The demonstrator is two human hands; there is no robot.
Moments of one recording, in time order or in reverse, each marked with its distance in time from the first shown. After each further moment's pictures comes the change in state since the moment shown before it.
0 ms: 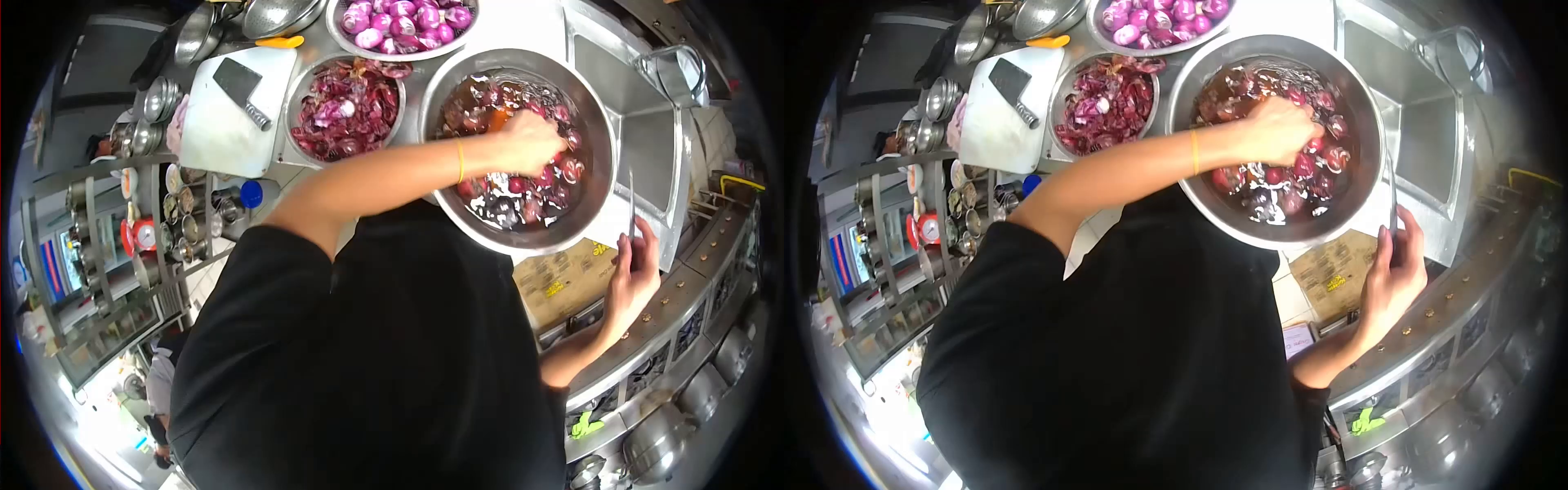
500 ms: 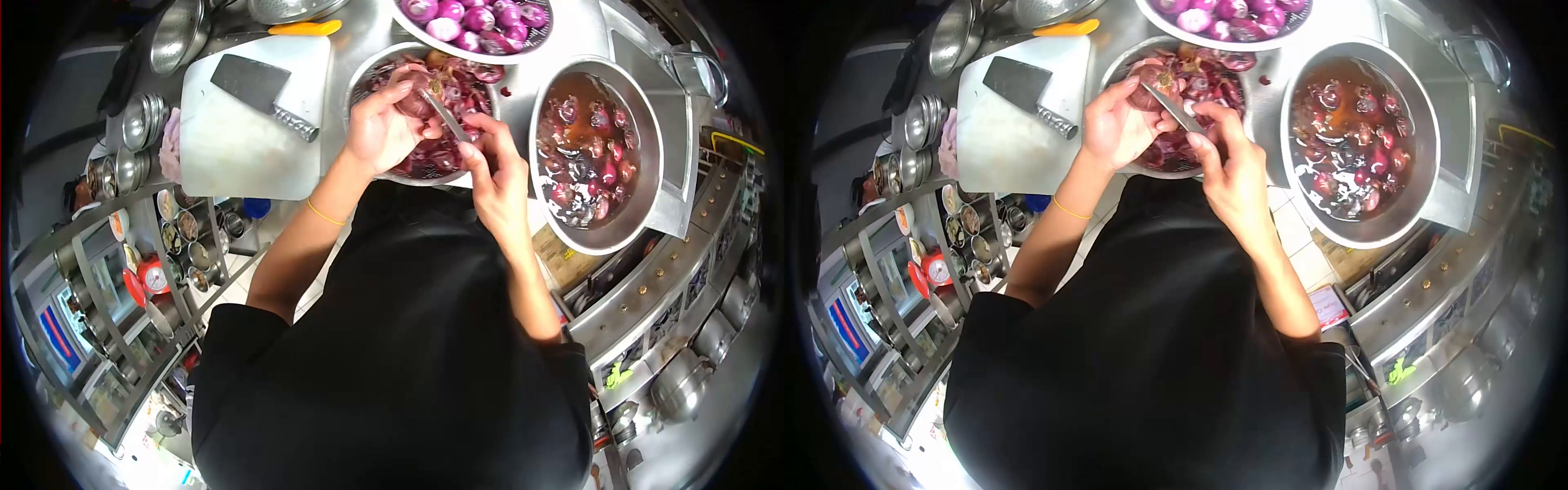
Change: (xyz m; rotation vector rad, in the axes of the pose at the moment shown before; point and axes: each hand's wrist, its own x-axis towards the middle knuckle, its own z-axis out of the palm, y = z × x) left_hand -0.263 -0.192 -0.032 -2.399 0.473 -0.225; right_hand -0.061 -0.226 0.274 0.517 -0.400 -0.089
